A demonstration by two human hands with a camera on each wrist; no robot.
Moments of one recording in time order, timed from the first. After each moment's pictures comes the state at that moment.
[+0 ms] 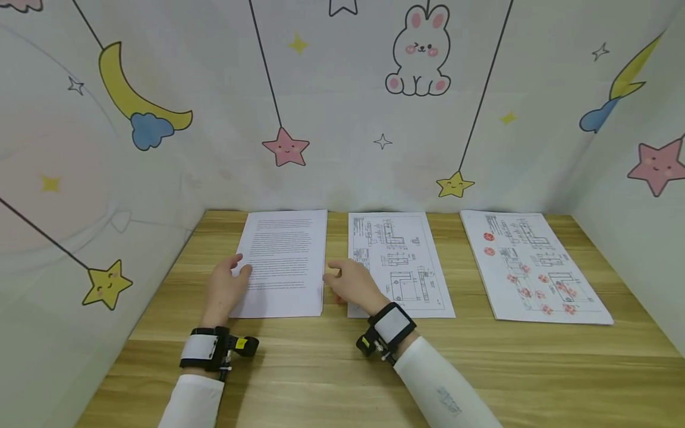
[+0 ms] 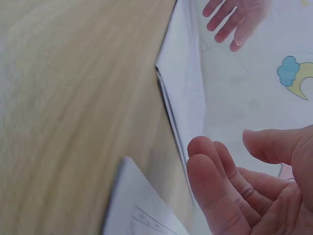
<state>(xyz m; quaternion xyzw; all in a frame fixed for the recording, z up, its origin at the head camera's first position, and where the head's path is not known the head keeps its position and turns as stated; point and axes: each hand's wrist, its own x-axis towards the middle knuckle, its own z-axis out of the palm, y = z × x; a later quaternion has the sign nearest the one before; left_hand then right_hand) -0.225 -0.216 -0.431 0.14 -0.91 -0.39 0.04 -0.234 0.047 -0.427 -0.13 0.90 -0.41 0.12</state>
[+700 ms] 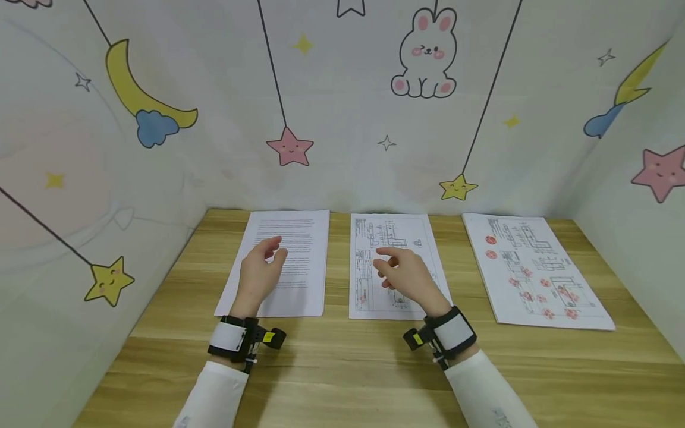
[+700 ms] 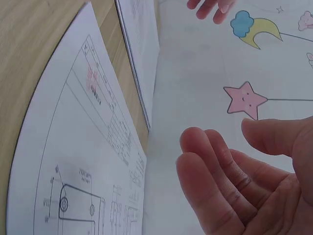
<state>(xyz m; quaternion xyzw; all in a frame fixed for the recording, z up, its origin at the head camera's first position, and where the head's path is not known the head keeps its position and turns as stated) -0.230 -0.159 -0.408 0.04 -0.90 -0.43 0.10 -0.227 0.133 -0.401 -0.10 0.90 -0.42 0.05</state>
